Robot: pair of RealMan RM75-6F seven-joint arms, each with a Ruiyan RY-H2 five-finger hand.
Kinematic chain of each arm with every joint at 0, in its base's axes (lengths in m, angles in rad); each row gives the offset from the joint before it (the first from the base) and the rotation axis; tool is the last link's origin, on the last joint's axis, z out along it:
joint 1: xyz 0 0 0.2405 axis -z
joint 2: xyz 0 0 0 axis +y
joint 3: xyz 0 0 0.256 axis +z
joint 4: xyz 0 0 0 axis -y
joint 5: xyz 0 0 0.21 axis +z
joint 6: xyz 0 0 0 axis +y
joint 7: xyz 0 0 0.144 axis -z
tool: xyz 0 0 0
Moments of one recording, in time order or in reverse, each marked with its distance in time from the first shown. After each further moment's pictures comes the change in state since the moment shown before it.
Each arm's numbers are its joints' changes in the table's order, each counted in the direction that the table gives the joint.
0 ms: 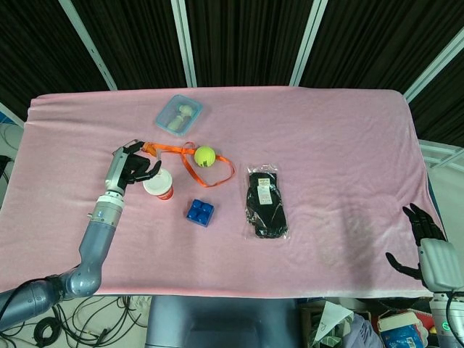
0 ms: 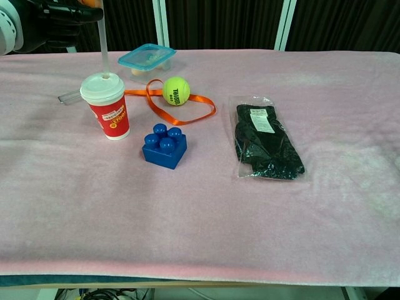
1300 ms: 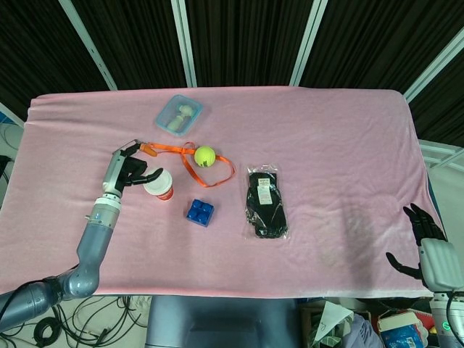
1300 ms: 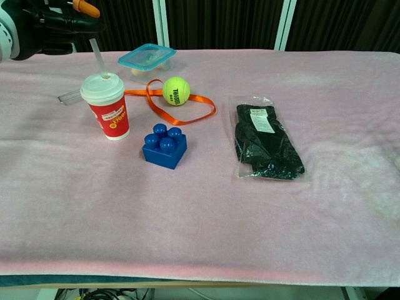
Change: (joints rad) left arm -0.025 0.002 0.018 -0.022 0.043 -0.012 0.041; right arm 0.000 0.000 0.001 0.001 0.006 -0.003 -0.001
